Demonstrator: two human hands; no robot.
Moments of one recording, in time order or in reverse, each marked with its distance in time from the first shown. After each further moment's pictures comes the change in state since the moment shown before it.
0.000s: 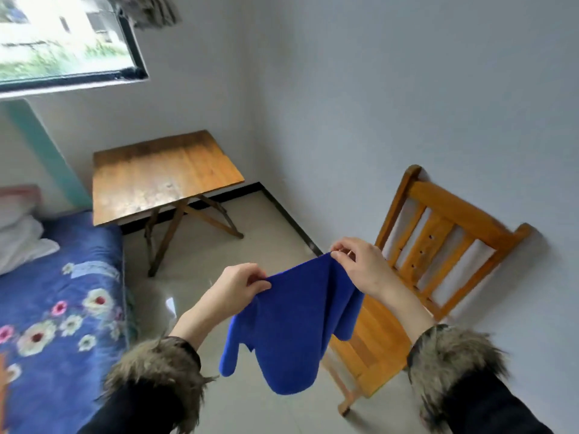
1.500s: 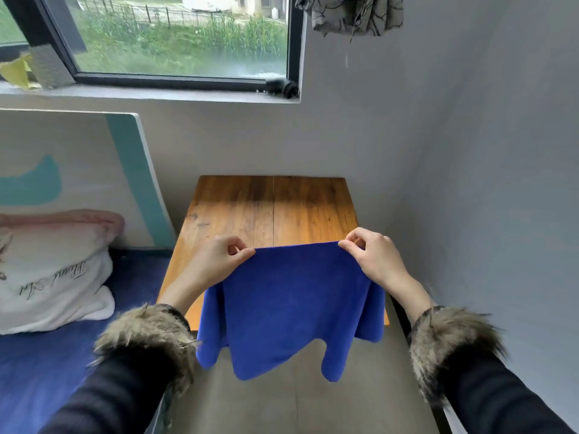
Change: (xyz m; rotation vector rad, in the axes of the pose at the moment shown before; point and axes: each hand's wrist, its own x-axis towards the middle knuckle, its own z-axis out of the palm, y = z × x) left_hand 0.492 -0.438 -0.387 -0.087 0.453 -0.483; right_hand 0.790 -0.160 0.298 -0.043 -0.233 -0.220
